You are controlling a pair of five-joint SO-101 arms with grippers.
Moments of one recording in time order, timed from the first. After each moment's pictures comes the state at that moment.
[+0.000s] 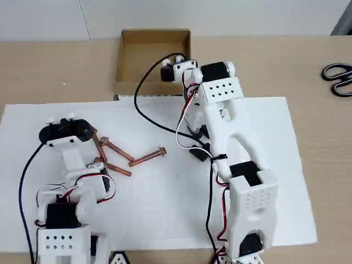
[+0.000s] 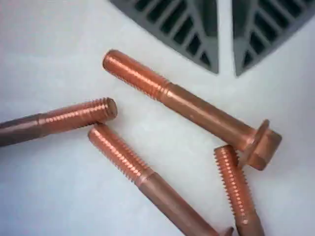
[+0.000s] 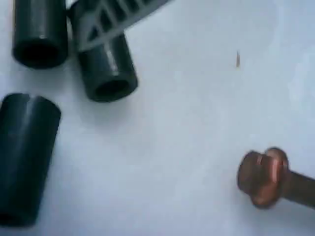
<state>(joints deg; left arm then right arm) -5.4 -72.0 65.7 73.0 15.6 -18.3 27.9 -32.7 99.2 17.5</state>
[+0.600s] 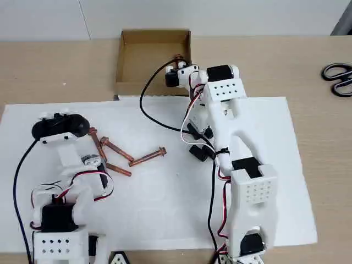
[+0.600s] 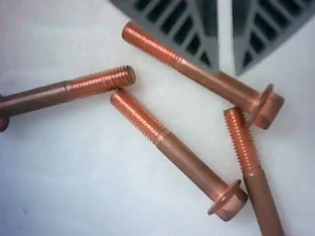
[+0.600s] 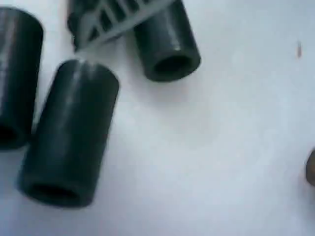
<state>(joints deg) -5.4 -72.0 60.8 73.0 15.6 -15.6 33.1 -31.6 94.1 23.3</state>
